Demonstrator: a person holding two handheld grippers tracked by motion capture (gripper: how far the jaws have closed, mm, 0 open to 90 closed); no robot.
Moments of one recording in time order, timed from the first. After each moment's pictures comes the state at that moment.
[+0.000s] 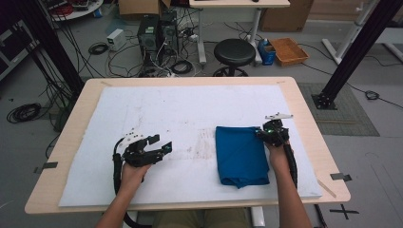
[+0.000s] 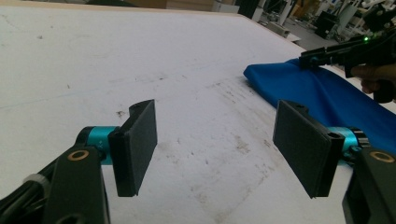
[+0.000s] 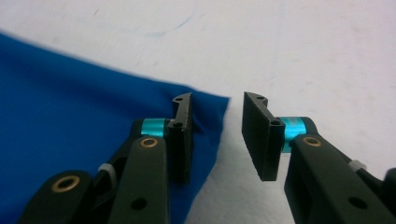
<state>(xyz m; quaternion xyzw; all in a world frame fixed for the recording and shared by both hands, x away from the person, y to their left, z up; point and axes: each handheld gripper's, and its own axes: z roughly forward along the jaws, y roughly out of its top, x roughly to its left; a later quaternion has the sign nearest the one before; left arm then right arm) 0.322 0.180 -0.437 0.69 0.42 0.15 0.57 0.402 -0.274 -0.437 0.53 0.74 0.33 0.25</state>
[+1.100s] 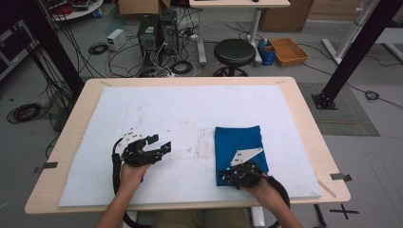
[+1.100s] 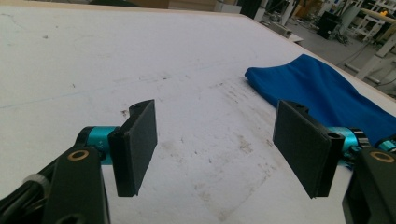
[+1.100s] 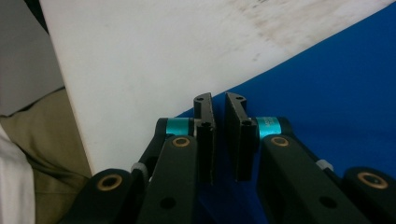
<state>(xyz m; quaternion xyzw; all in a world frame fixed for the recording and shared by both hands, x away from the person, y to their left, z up) 0.321 0.182 -0.436 0.69 0.43 0.15 0.56 0.285 -0.180 -0.442 0.25 0.89 0.39 0.05</state>
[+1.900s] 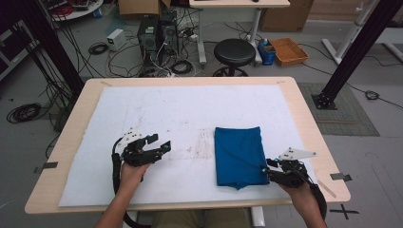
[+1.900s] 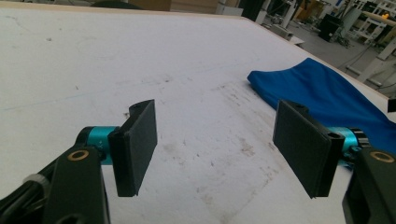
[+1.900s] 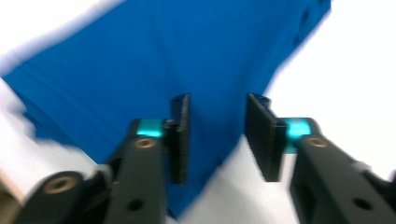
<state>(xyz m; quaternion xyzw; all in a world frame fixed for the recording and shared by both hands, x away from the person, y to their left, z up) 0.323 0.184 -0.436 0.69 0.43 0.15 0.57 0.273 -0.295 -0.426 0.42 0.80 0.40 0.16</state>
